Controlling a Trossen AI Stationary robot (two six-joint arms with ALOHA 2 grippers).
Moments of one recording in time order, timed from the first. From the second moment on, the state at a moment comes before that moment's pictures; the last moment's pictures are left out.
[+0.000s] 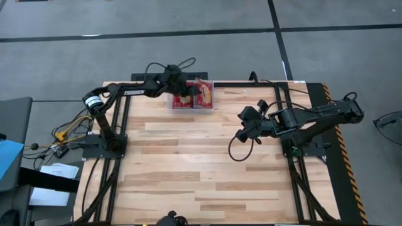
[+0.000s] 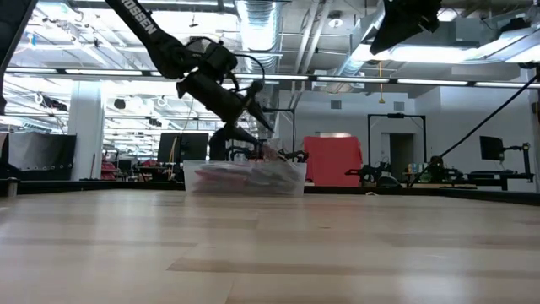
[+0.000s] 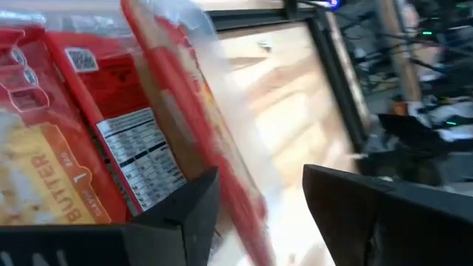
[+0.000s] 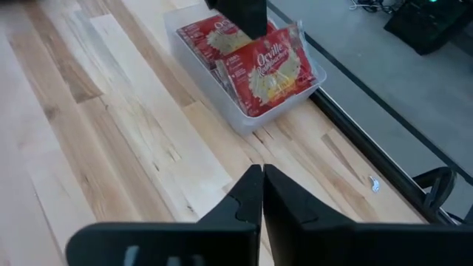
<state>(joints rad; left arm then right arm) 0.67 1.76 1.09 0.17 0.33 -0.79 0.20 1.22 1.14 -0.86 0.73 0.55</state>
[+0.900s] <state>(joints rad) 0.75 1.02 1.09 0.39 1.15 -0.80 0.21 1.21 1.14 -0.80 0.57 0.44</state>
